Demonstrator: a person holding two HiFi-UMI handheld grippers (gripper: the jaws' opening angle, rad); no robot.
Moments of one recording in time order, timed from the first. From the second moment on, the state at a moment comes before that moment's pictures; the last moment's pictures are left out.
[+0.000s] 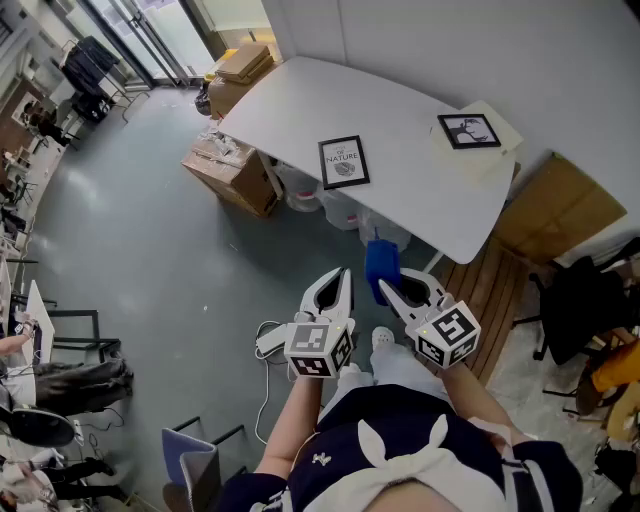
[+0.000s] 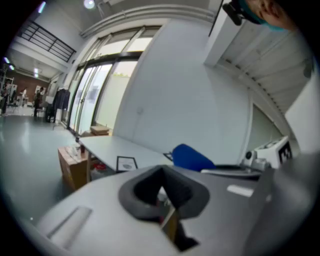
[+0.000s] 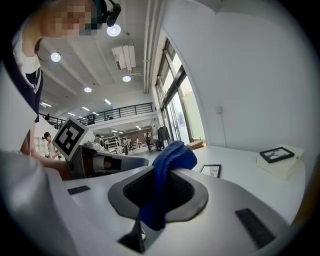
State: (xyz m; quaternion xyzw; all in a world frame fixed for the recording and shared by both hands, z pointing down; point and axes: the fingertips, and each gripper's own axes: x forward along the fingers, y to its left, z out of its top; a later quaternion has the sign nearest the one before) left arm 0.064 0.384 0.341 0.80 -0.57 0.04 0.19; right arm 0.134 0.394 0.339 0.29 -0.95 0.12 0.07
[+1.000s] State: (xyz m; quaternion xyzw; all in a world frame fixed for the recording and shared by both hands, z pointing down) left arm 0.077 0.332 0.344 0.77 -0.61 0.05 0.17; right arm 0.147 0.335 0.344 0.24 -0.96 0.12 0.06
